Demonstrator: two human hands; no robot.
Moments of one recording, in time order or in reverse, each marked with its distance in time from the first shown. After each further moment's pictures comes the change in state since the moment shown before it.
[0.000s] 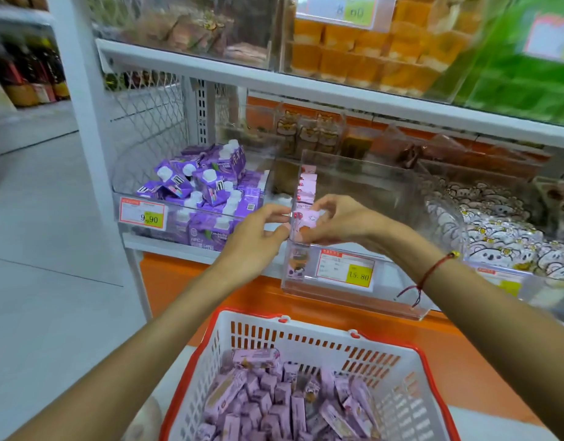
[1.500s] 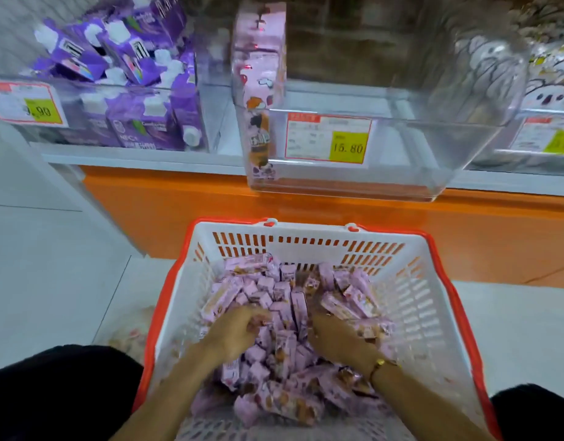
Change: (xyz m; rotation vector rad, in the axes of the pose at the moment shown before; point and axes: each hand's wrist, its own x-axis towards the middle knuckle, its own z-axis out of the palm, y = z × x) left_hand -0.133 -0.240 0.099 0.514 -0.717 -0.388; right_hand -0.072 0.325 0.170 -0.529 -0.481 0.251
